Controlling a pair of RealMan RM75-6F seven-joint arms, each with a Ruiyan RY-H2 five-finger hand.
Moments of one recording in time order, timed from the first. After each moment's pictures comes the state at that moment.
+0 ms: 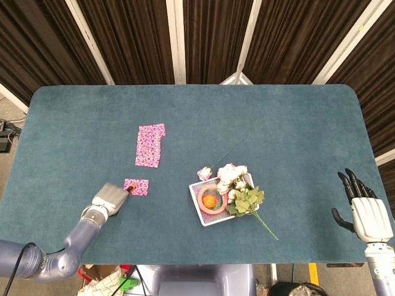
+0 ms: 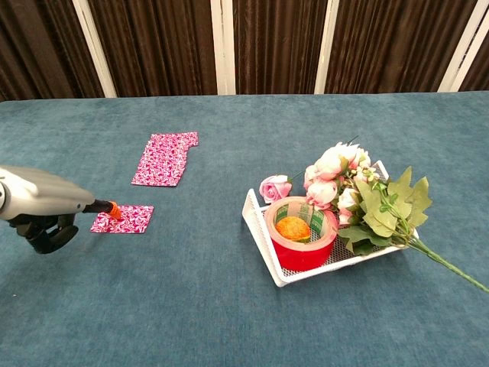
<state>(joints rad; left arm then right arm) -1.02 -1.33 0.15 -1.89 0.40 1.00 0.90 0.11 -1.12 0.08 -1.58 -1.46 1.43 0.00</state>
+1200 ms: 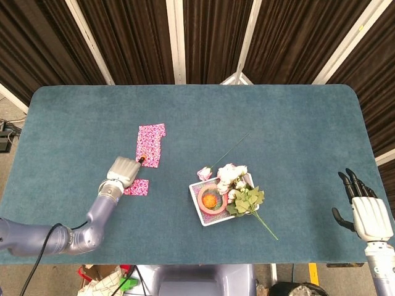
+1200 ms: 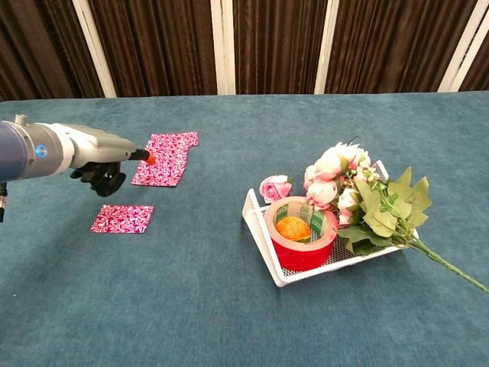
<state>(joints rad) -1.09 -1.49 0.01 -1.57 0.31 0.96 0.88 0.12 -1.12 0.08 -1.57 -1.45 1.41 0.00</state>
